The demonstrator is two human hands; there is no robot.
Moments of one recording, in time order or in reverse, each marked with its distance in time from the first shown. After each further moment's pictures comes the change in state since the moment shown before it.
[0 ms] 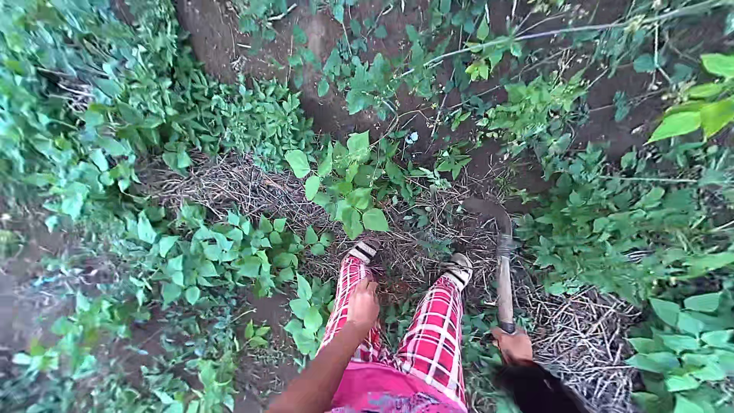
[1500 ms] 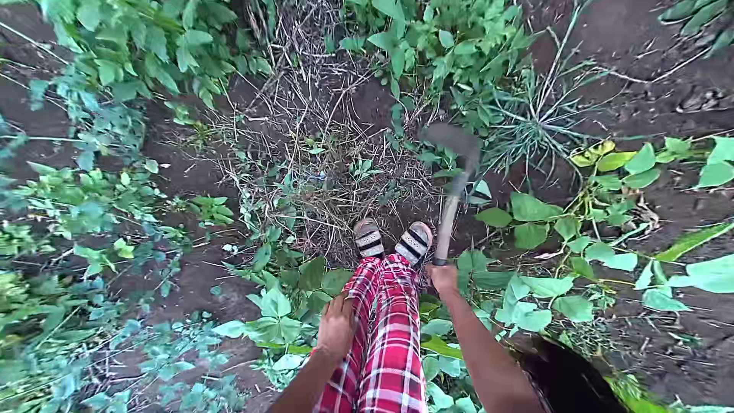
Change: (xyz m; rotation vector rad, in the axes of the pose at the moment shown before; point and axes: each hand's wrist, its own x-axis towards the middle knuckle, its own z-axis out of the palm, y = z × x) left_hand 0.145 -0.067 -0.038 1.693 -0.527 1.090; right_hand -0.063 -0.136 0.548 1.949 -0.202 0.905
